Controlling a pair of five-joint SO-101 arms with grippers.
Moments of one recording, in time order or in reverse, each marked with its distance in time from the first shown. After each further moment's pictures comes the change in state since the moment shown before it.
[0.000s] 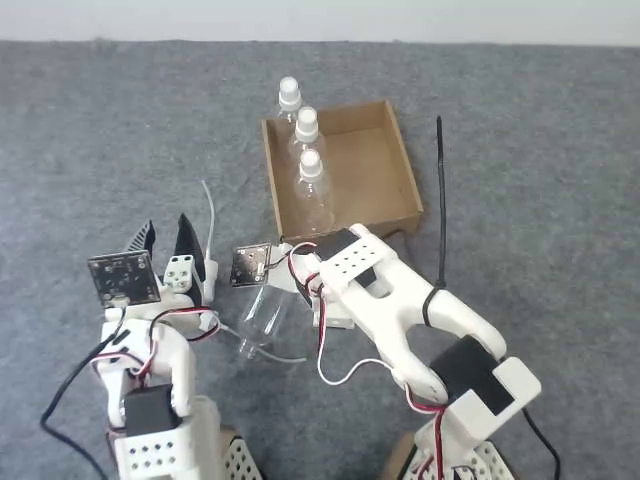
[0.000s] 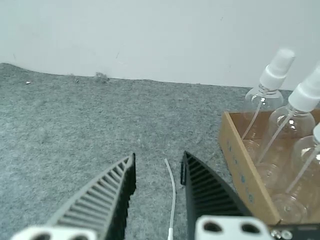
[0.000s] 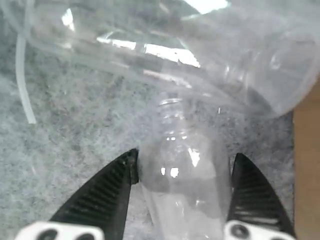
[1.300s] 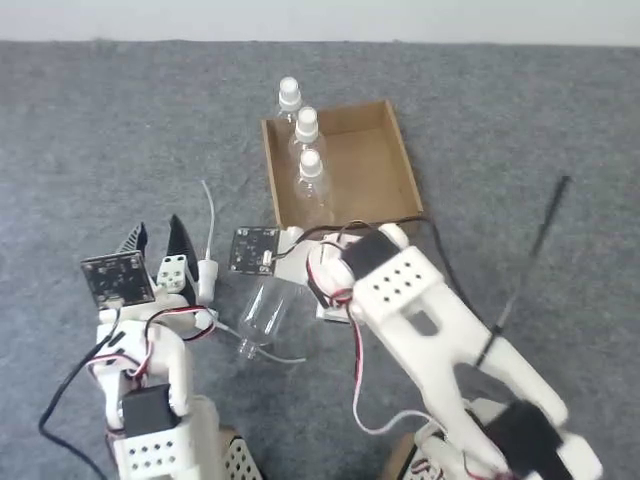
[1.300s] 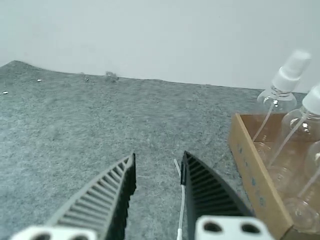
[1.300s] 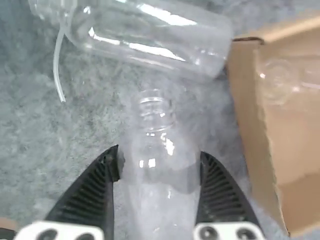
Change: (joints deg) left arm -2.0 0.0 0.0 -0.1 0.0; right arm 0.0 -24.6 1.2 10.9 -3.8
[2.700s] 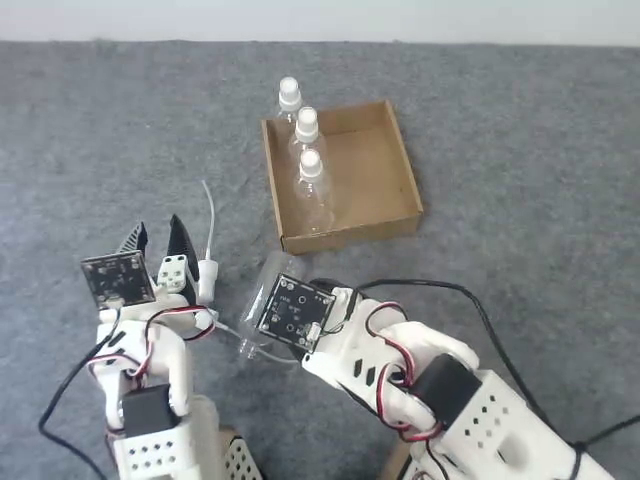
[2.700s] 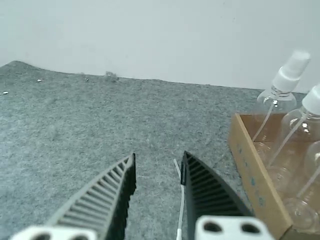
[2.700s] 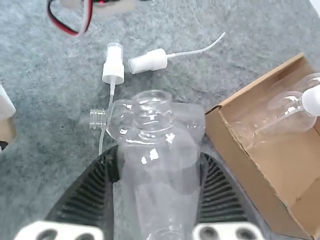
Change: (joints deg) left arm -0.1 0.0 0.0 -0.1 0.0; right arm -12.7 -46.2 29.1 -14.2 -23.9
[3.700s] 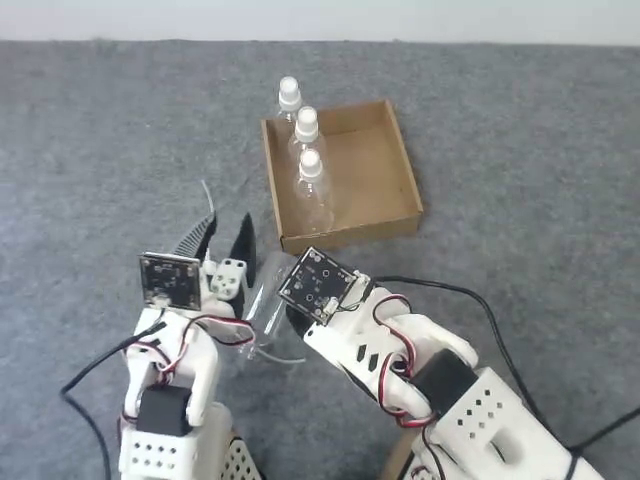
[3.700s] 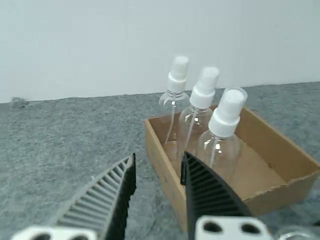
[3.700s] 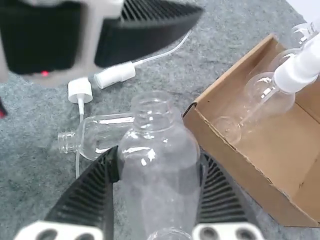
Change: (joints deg) left arm 19.3 0.0 0.0 -2.3 0.0; right arm 5.4 0.0 6.5 -10.5 -6.2
